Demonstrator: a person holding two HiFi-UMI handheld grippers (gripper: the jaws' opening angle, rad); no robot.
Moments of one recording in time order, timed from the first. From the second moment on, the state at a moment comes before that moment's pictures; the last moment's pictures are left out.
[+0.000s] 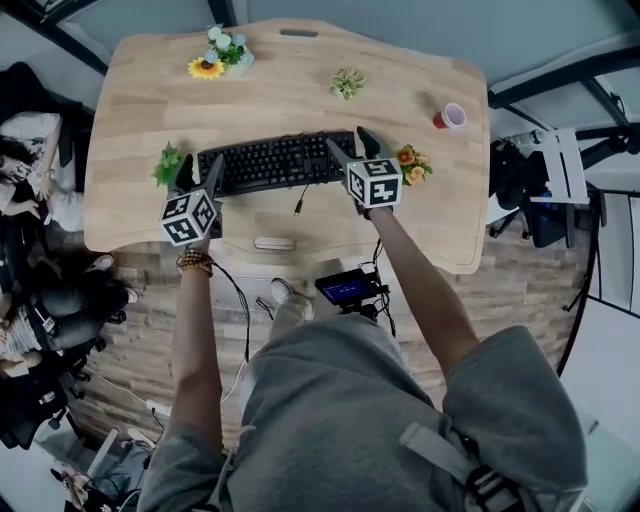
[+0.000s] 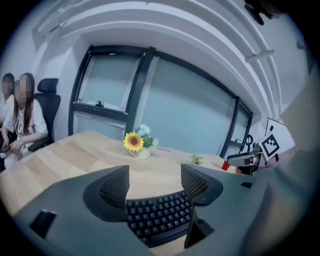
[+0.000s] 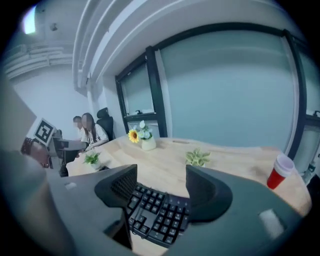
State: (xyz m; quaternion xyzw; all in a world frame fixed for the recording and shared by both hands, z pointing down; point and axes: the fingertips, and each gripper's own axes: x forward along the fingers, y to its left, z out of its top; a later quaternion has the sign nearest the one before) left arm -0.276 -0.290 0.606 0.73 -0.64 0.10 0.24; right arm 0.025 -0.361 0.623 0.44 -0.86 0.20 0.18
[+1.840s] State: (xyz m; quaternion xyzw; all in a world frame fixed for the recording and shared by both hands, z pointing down) left arm -0.163 -0.078 0.376 0.78 -0.62 -0.02 -0.07; right arm -0.027 -0.083 0.399 0.46 -0.89 -0.04 0.00
